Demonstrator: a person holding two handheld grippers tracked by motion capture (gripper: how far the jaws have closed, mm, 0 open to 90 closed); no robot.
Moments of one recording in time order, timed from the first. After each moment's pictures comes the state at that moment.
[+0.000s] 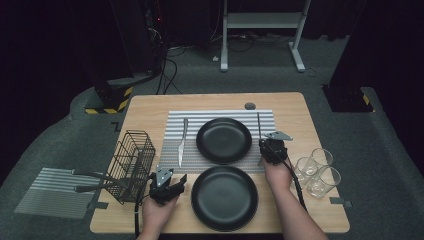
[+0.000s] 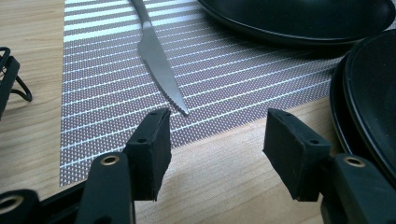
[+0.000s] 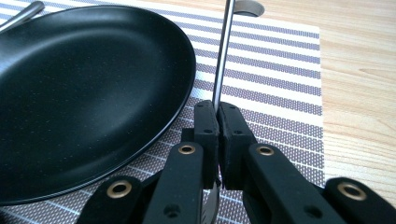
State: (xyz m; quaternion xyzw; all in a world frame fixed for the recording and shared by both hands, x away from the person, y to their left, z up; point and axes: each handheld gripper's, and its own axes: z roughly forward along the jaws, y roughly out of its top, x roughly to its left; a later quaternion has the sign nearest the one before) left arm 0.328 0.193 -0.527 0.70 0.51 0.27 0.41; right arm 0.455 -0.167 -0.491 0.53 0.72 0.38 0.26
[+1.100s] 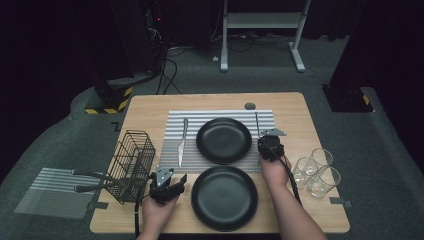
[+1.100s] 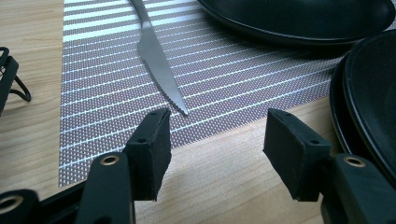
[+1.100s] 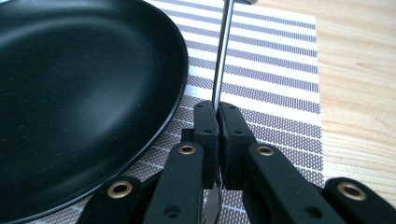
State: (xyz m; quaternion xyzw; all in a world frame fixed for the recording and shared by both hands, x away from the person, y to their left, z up) left arm 0.328 0.194 -0.526 0.71 0.51 0.26 0.41; right arm 0.467 -0.156 -0.491 0.54 0.72 0.34 0.27
